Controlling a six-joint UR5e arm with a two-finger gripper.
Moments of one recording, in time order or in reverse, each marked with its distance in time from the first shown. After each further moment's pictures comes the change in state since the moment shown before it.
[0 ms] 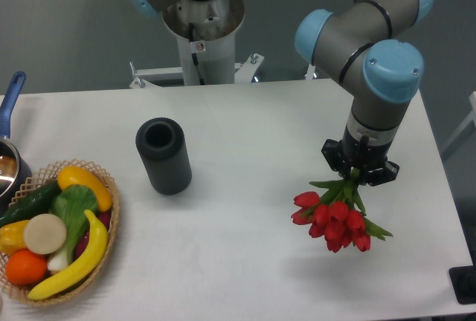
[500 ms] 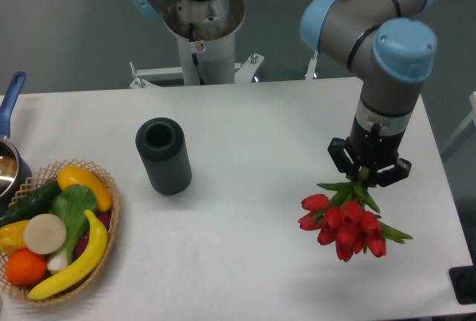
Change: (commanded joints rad) arm 0.014 0.041 0.028 0.176 -0.308 -0.162
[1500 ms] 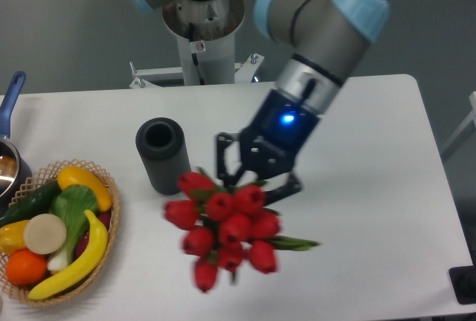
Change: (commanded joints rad) arm -0.152 0.112 -0.167 0.240 -0.727 -0.352
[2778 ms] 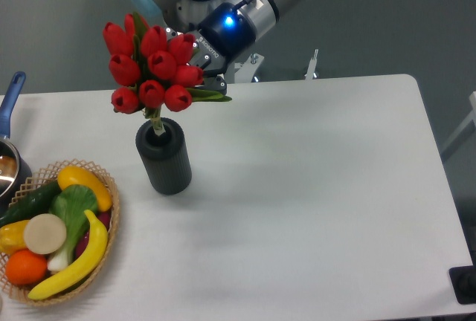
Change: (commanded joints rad) arm 0.150 0.325 -0.536 0.043 -0.303 0.348
